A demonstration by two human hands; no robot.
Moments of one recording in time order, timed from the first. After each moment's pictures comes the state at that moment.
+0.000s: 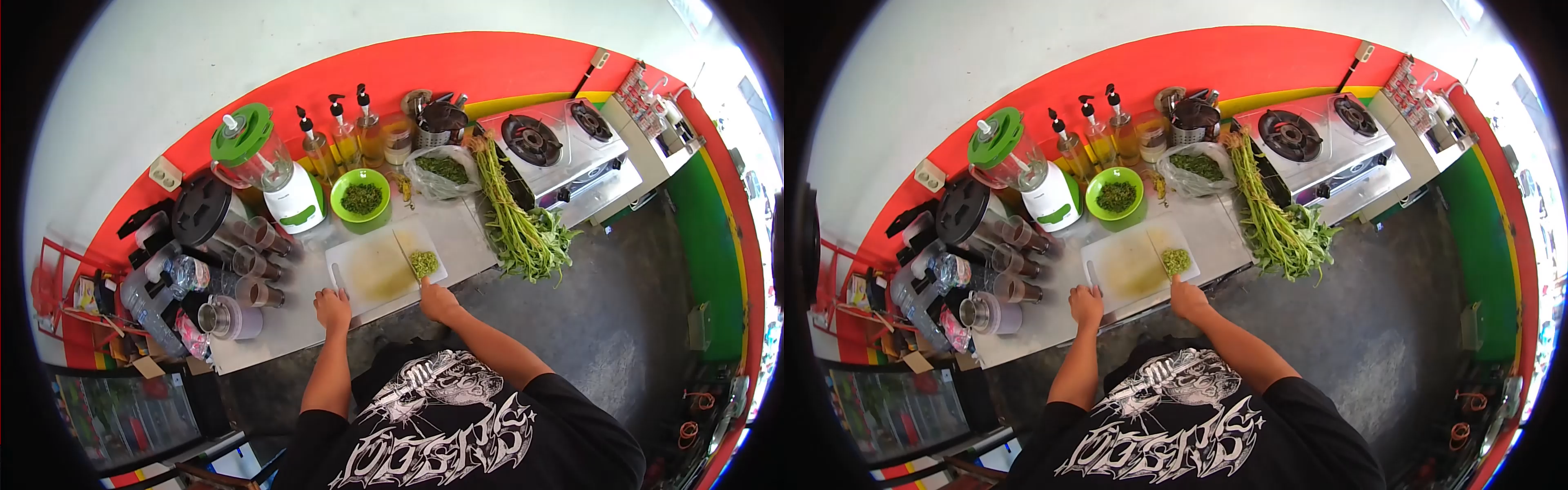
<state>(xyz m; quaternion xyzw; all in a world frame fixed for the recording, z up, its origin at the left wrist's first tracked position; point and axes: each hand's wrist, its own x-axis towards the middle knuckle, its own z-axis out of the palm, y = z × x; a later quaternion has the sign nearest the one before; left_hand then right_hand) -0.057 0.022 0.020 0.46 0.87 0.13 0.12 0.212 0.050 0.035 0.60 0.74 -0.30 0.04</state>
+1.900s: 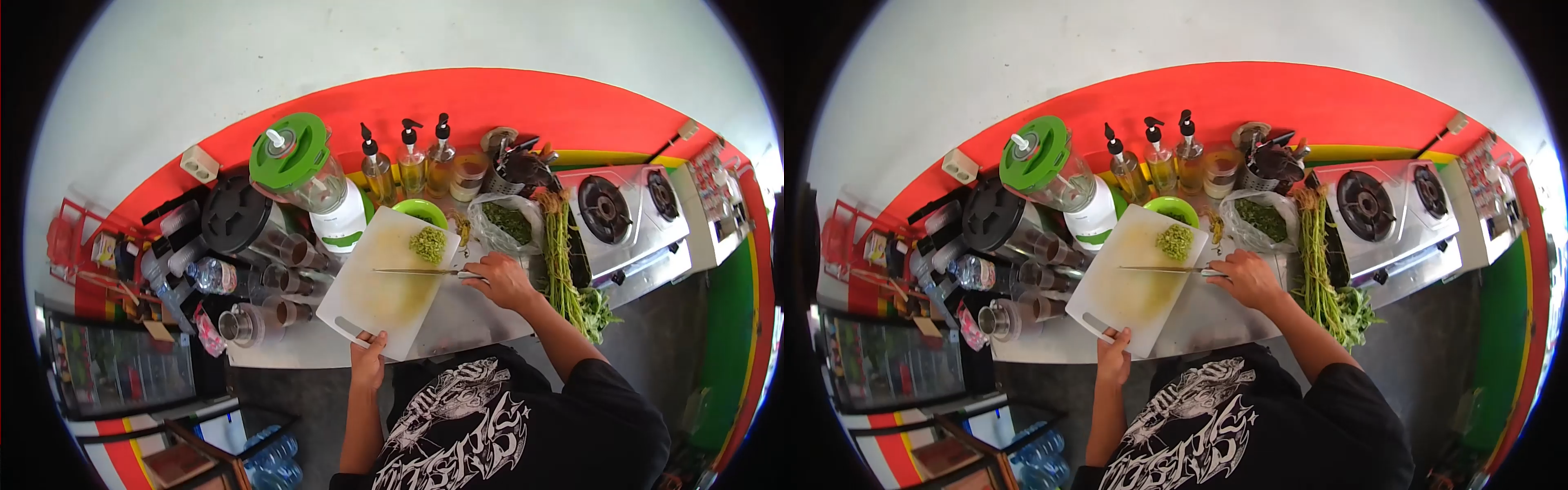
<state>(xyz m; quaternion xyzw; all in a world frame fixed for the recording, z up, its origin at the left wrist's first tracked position) -0.016 0.017 0.121 0.09 0.51 0.66 0.54 0.239 0.242 0.175 0.34 0.91 -0.18 -0.14</state>
